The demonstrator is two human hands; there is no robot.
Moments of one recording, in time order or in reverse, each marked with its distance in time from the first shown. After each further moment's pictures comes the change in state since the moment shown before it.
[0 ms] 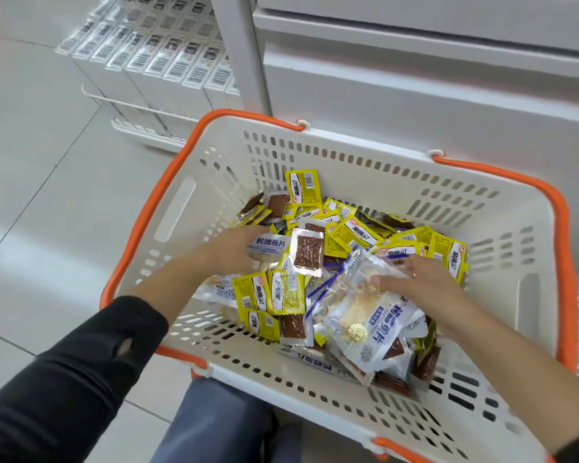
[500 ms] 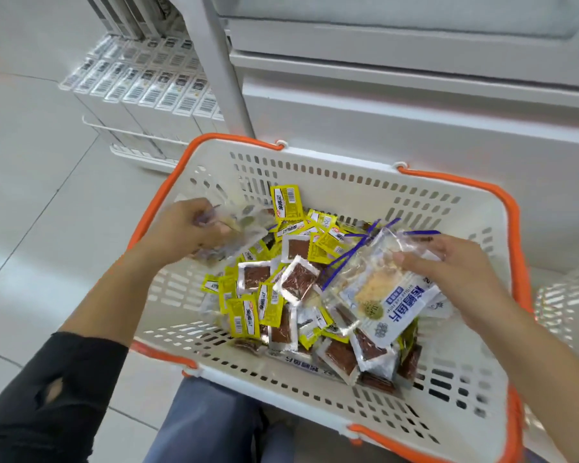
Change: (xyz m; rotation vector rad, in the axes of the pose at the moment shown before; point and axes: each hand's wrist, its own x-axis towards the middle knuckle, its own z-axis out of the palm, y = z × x) left_hand -0.053 0.010 -0.056 -0.397 0.507 0.083; right_hand -0.025 -0.012 -0.051 0.126 0.198 -0.170
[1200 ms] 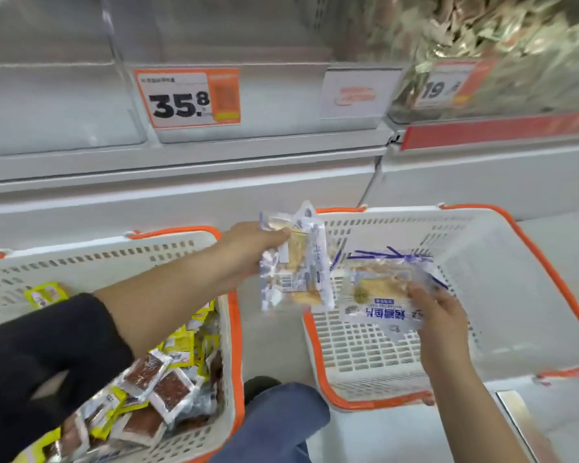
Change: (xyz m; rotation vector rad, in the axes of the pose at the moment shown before) left_hand -0.074 0.349 0.235 -0.553 -0.780 0.024; right_hand -0.169 0.116 -0.239 0.578 0.878 0.122
